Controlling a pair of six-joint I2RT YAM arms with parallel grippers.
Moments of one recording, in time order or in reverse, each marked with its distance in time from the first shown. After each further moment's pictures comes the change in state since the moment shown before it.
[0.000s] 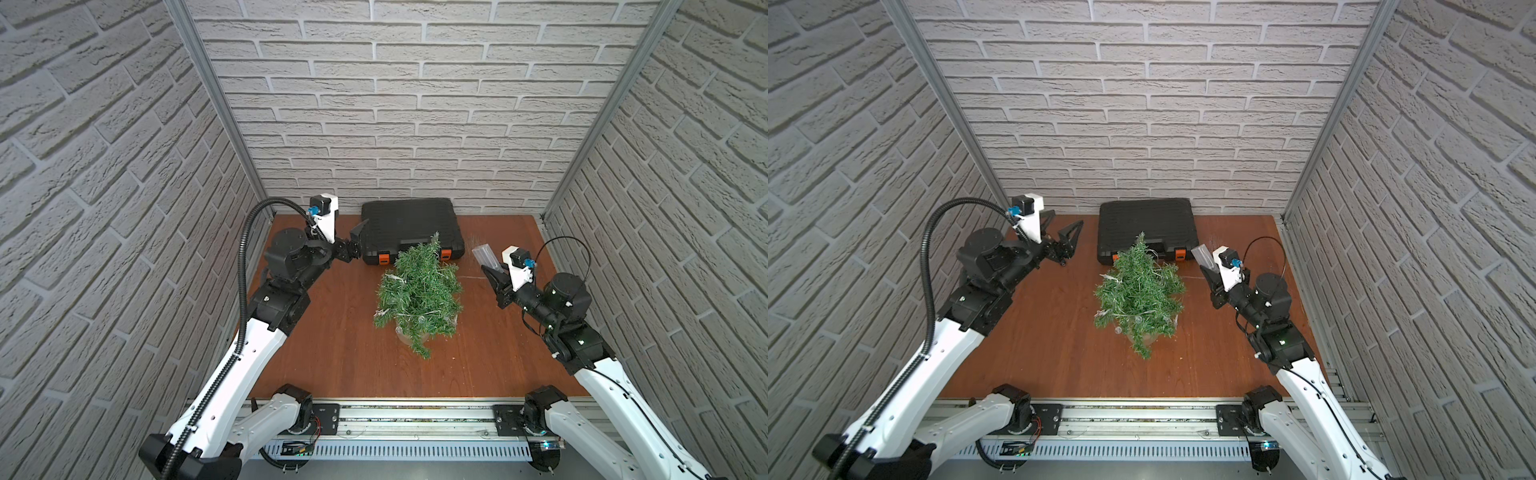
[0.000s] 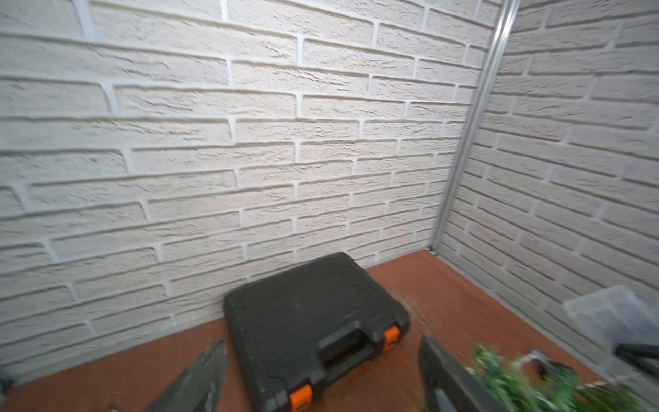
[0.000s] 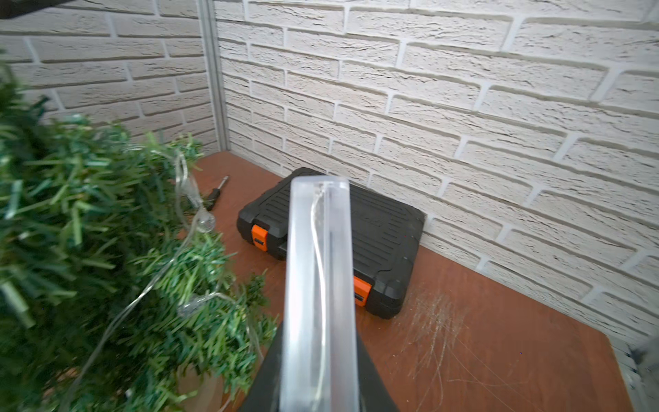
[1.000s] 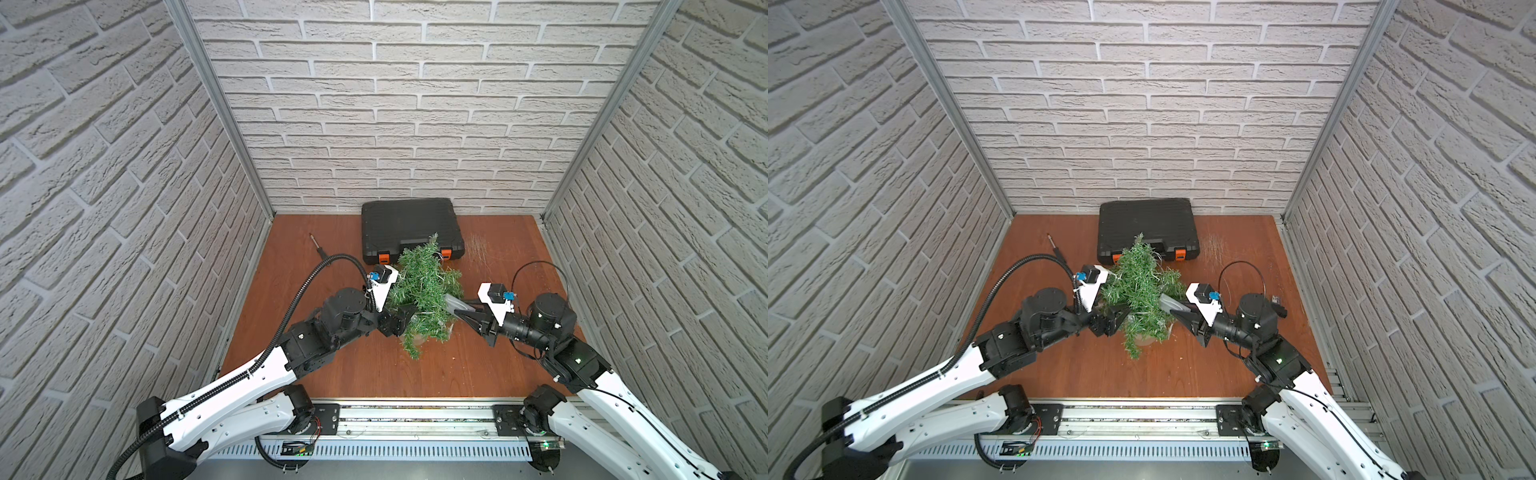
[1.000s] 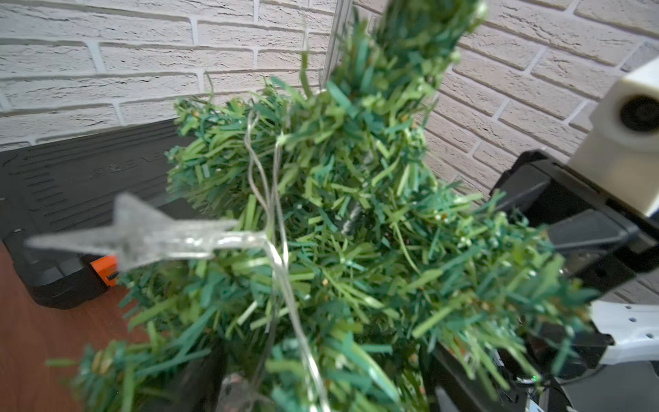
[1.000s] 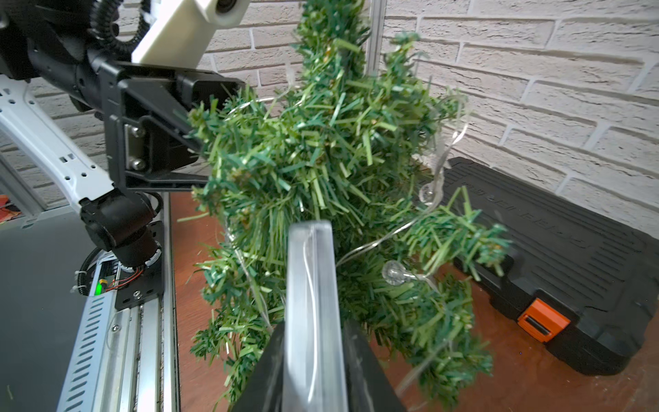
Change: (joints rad) left arm -0.544 -0.072 -0.282 -0.058 -0.249 -0.124; right arm 0.259 -0.094 -0.114 -0.064 -0.204 0.031
